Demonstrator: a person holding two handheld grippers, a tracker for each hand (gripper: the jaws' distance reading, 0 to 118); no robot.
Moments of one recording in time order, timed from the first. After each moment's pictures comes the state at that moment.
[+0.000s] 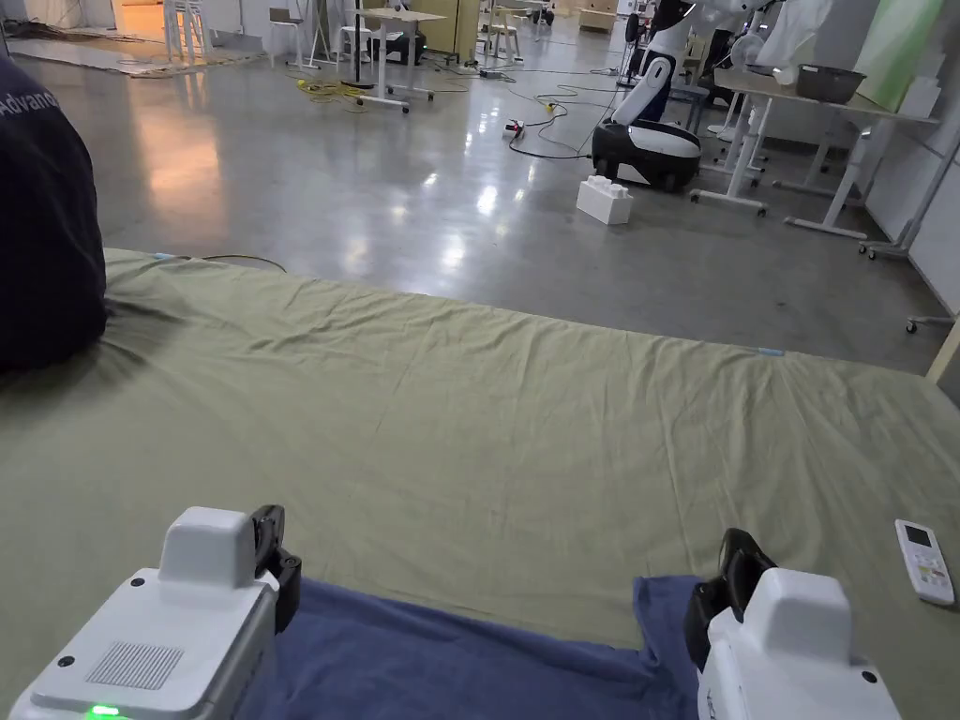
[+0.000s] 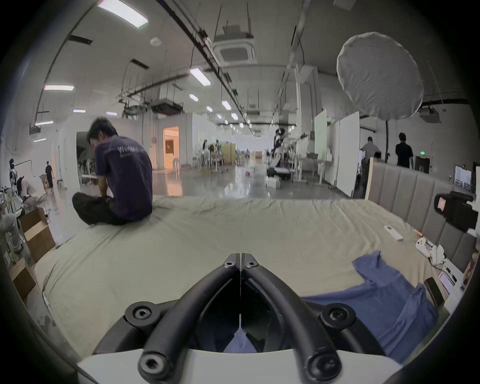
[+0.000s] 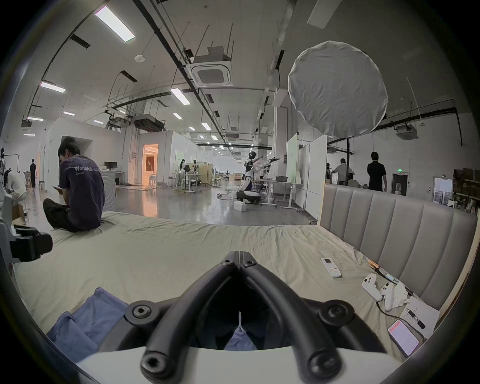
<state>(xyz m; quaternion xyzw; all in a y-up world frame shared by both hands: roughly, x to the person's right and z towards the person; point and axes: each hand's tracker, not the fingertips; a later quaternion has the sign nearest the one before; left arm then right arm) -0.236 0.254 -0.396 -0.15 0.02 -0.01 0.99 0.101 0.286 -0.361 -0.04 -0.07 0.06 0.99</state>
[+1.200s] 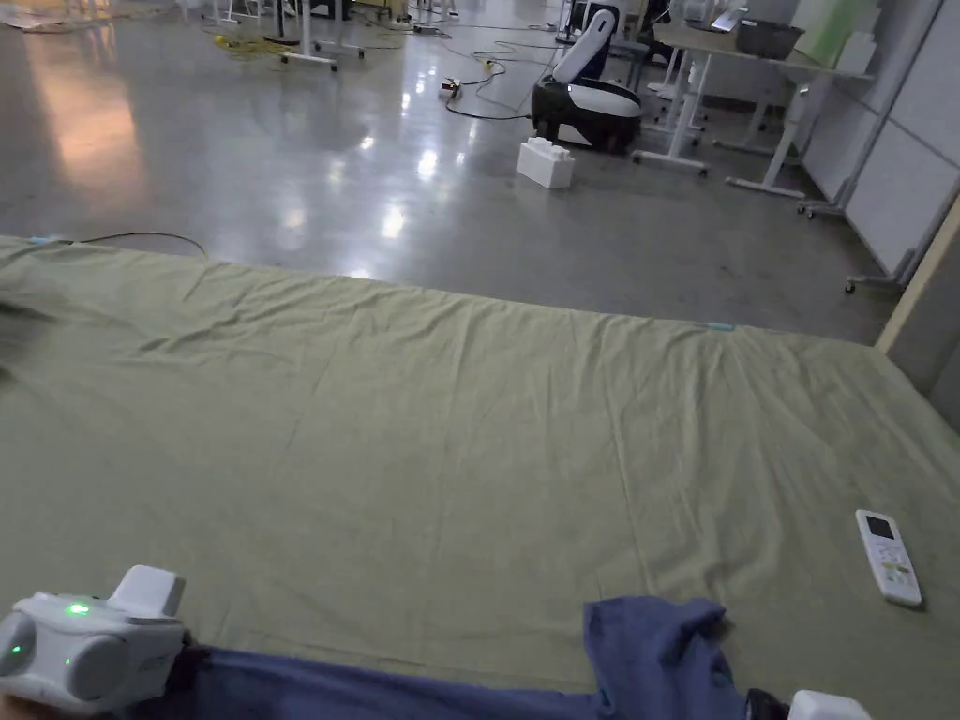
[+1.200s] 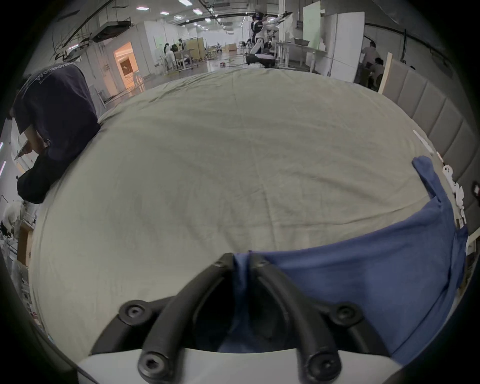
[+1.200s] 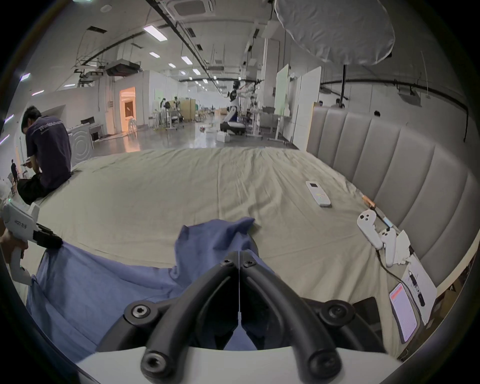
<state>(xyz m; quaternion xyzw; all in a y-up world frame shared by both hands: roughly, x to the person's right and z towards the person) -0.268 0.104 -0.599 -0.47 -0.05 -0.07 0.88 0.212 0.190 -0.430 -0.28 -0.12 0.02 0.95</state>
